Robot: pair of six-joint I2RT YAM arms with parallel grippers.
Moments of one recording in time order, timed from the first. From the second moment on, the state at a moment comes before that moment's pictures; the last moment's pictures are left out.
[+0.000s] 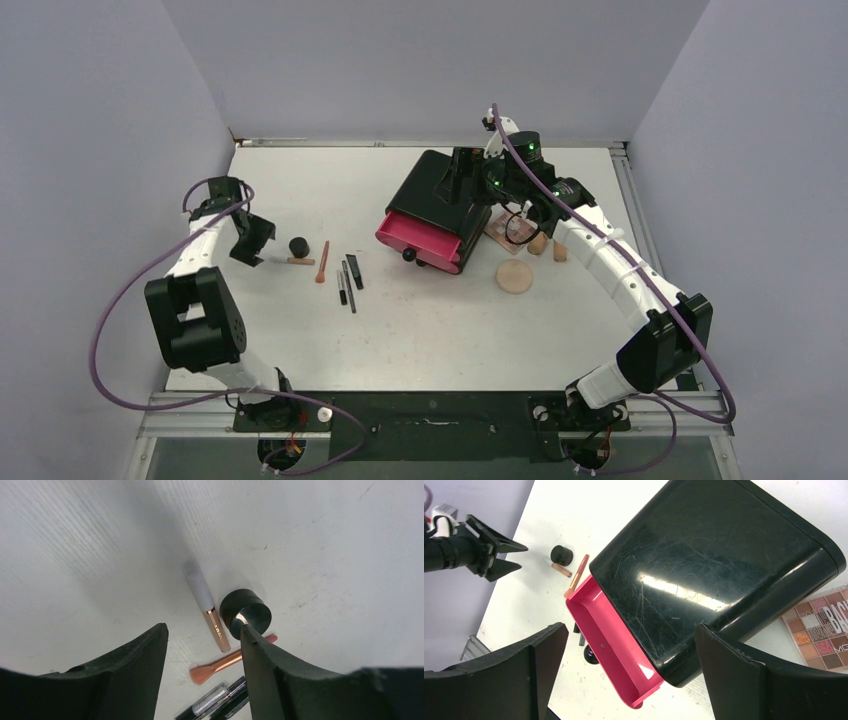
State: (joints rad) left arm 0.23 1.57 1.13 -0.65 -0.14 -0.94; right arm 0.50 1.50 1.47 -0.47 -0.22 0.42
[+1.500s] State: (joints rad) left arm 0.24 1.87 1.22 -0.70 -0.15 -0.98; right arm 0.50 1.50 1.46 -0.47 -0.21 0.41
